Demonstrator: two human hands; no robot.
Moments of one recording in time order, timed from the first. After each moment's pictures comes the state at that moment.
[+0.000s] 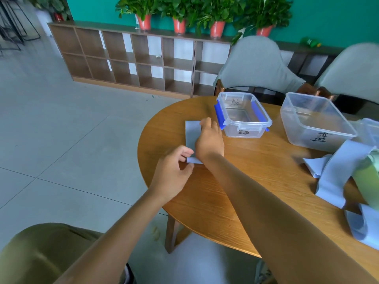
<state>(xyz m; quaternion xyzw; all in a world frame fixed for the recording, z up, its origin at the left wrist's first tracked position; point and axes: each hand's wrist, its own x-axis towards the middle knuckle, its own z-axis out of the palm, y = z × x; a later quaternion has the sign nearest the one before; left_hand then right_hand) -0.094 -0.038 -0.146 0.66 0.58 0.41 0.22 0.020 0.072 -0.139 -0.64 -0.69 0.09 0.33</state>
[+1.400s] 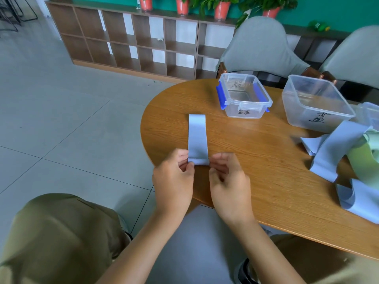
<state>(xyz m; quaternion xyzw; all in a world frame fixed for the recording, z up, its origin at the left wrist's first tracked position) -0.053 -0.127 -0.146 0.48 0.67 0.53 0.18 0.067 -0.132 -0.143 -0.57 -0.60 0.29 0.48</state>
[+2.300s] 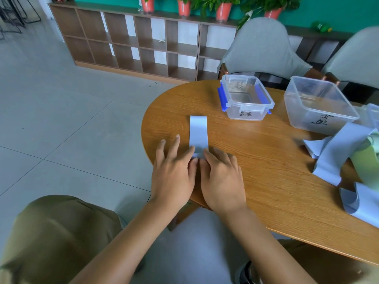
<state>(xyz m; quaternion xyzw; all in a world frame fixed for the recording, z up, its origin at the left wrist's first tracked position) -0.076 -0.101 -0.171 0.67 0.68 0.29 -0.04 0.055 -0.107 -0.143 -0.65 -0.73 0.09 0.21</state>
